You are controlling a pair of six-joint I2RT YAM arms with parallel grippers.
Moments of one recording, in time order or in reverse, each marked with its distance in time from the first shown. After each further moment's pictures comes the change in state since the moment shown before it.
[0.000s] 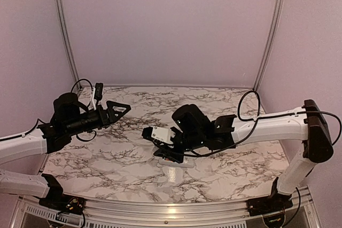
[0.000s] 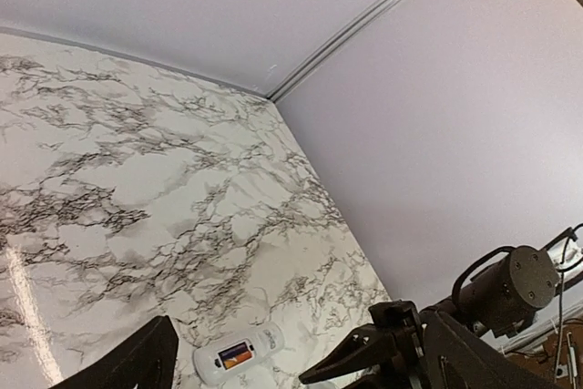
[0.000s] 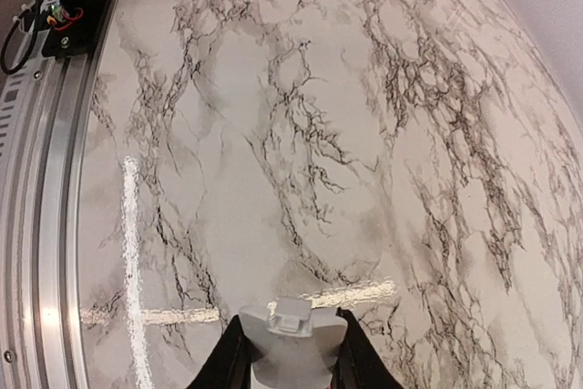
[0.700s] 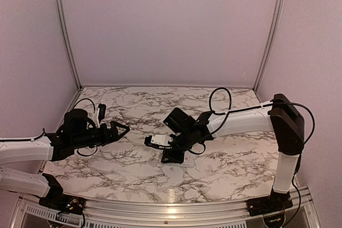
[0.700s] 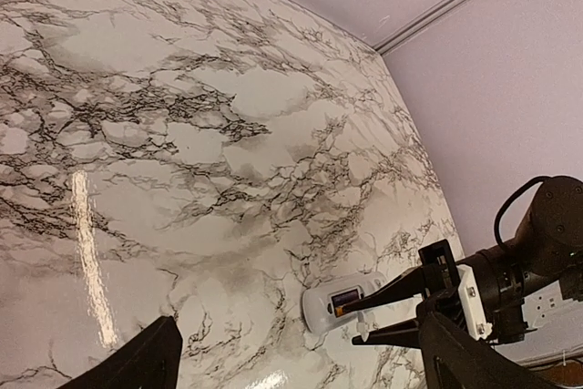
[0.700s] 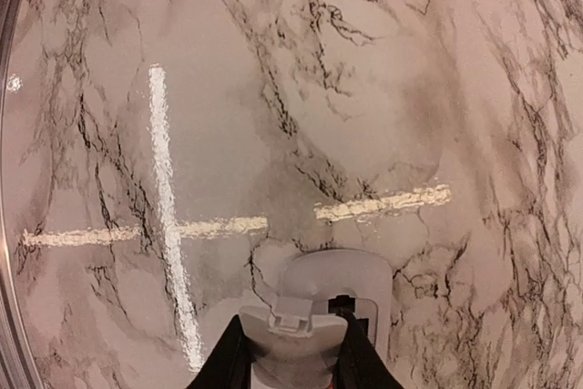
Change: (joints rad) left arm 0.000 0.058 -0.157 -0.084 -0.133 0.043; right arm -0.121 0.307 0.180 -0.261 -0.116 -0.053
